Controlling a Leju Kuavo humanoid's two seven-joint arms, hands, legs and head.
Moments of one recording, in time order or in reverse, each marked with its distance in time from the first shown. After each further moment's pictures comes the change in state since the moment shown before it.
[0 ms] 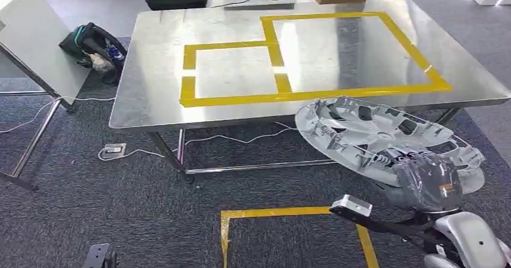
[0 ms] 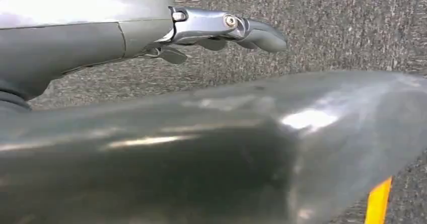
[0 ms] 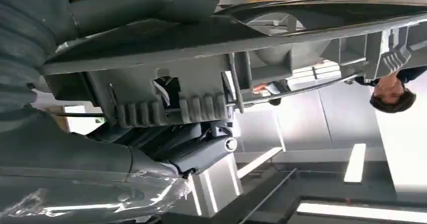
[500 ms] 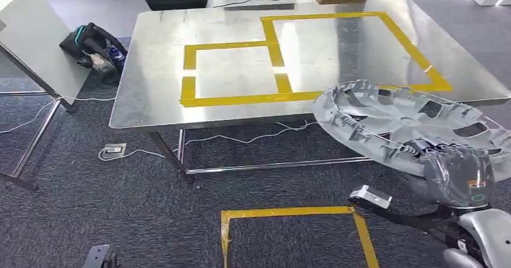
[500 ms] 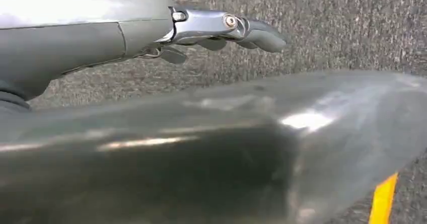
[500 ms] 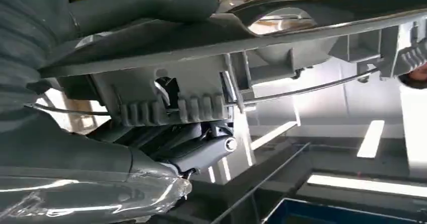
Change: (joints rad) left arm 0.028 0.007 0.044 -0.035 -0.035 -0.048 0.033; right arm 0.015 -0.017 -0.130 -0.056 0.067 0.035 0.007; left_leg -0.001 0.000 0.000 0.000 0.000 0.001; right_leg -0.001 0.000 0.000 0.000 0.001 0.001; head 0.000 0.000
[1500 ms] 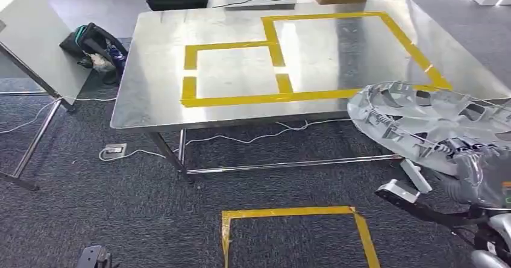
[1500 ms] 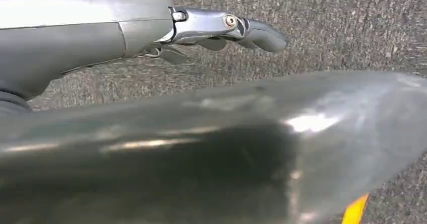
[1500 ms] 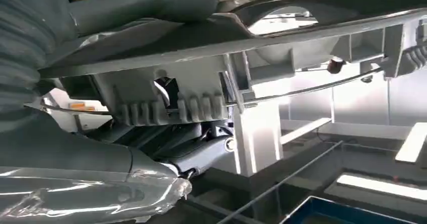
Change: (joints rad) left arm 0.037 -0.019 0.131 -0.031 -0.058 -0.067 0.015; right arm 0.072 -0.008 -0.139 -0.022 0.005 0.034 0.008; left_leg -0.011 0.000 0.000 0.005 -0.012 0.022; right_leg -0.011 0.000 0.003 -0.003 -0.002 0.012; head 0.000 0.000
